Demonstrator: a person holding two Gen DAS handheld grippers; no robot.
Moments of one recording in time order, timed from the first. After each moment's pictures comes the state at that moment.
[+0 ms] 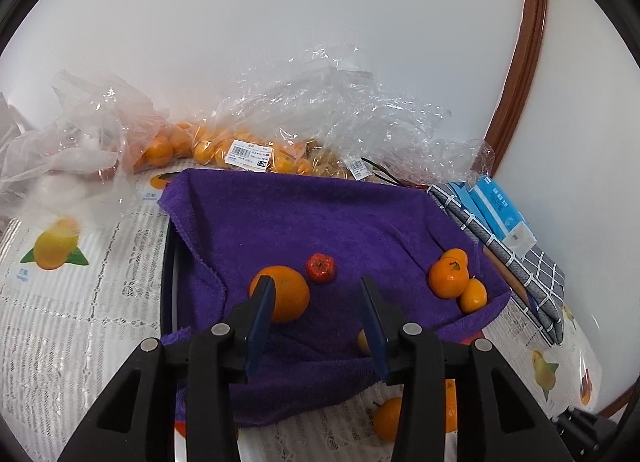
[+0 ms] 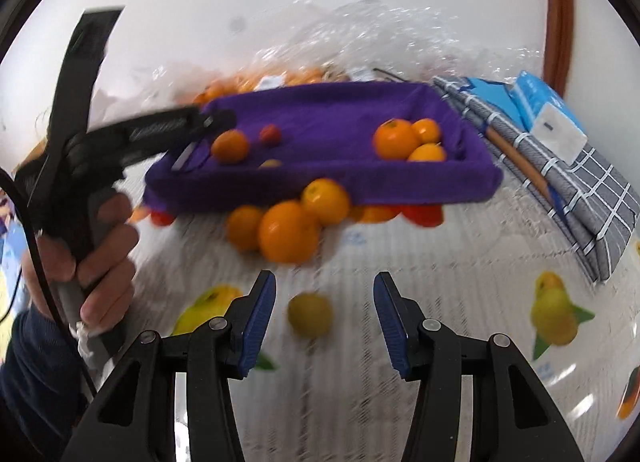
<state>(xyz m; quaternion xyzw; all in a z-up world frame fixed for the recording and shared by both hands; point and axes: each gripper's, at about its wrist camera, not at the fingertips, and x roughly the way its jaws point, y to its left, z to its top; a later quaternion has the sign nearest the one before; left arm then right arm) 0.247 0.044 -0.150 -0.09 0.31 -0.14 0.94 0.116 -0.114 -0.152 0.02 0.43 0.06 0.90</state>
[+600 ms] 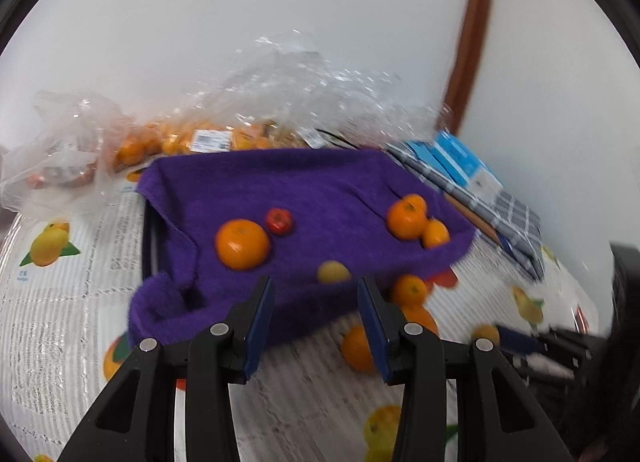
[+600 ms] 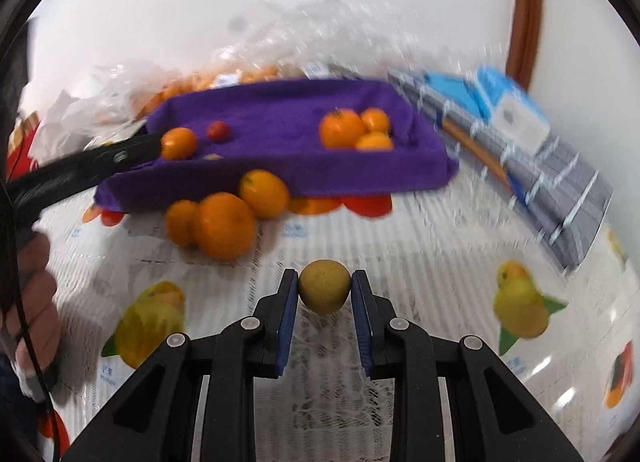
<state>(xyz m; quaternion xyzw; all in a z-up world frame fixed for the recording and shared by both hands) 0.202 0.026 -0.154 -0.02 0.33 -0.20 0.92 0.122 -0.149 -0.161 0.04 0.43 0.00 0.90</state>
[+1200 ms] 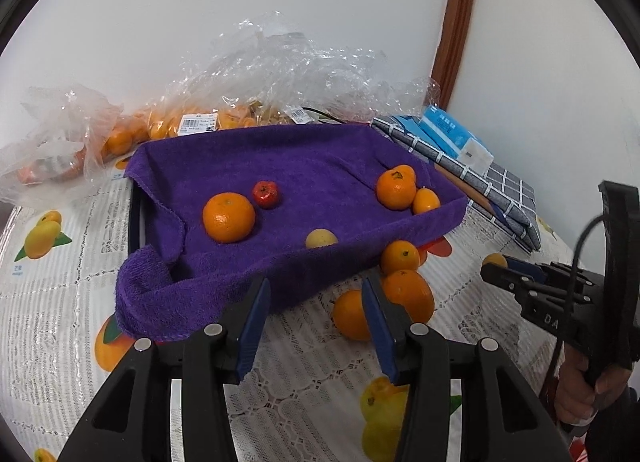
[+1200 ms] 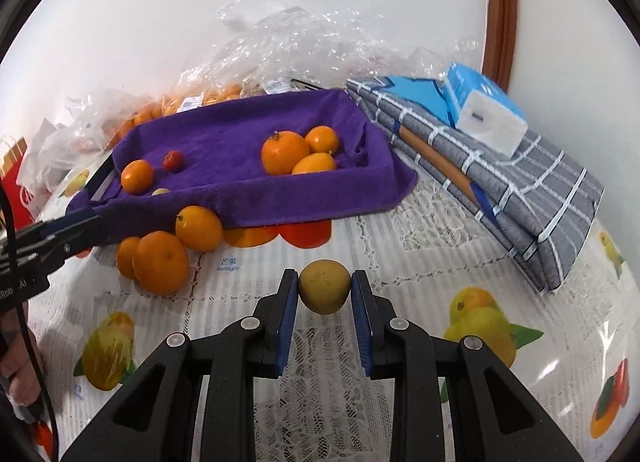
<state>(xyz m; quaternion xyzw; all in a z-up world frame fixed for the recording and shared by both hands) 0.194 0.021 -0.164 0.00 0.35 -0.22 0.91 0.138 -0.192 -0.158 0.04 0.41 -0.03 0.91</state>
